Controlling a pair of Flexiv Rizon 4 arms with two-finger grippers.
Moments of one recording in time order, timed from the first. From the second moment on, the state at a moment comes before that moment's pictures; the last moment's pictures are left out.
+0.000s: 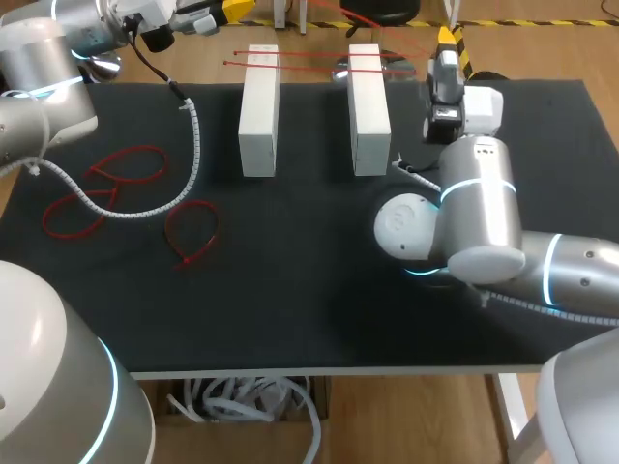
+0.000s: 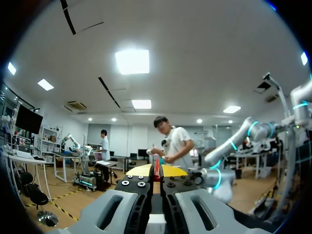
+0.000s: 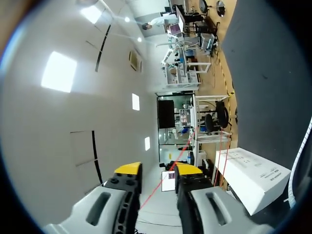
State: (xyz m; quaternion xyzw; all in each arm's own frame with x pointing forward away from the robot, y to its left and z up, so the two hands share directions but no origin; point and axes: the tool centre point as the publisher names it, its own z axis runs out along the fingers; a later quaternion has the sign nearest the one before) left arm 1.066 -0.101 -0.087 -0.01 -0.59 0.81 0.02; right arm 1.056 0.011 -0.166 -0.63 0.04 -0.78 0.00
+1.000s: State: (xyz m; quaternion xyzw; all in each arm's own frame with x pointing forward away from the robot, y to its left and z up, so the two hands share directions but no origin) left arm 1.066 -0.101 -0.087 -0.01 -0.59 0.81 0.02; right arm 1.058 0.010 -0.164 -0.63 0.02 -0.78 -0.01
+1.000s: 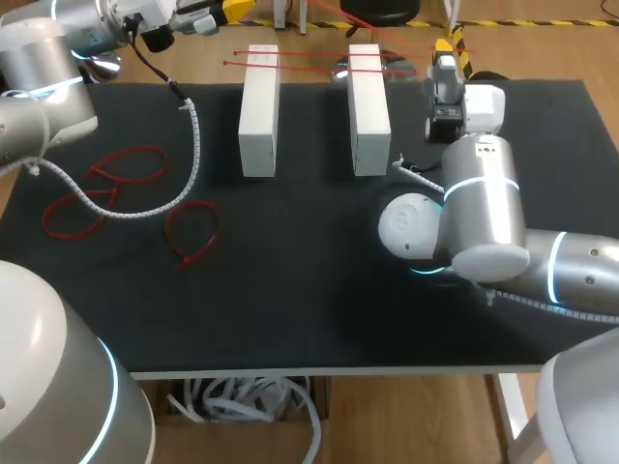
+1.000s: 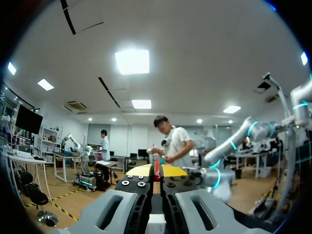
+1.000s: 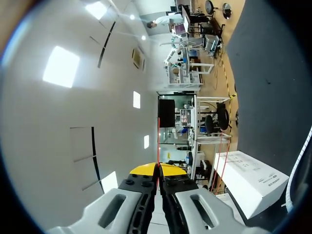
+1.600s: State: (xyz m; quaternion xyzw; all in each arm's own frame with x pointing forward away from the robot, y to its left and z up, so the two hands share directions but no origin) left arm 1.066 -0.101 -0.087 -0.01 -0.59 0.81 0.02; right arm 1.047 0.007 -0.146 -0.62 0.03 -0.78 0.00
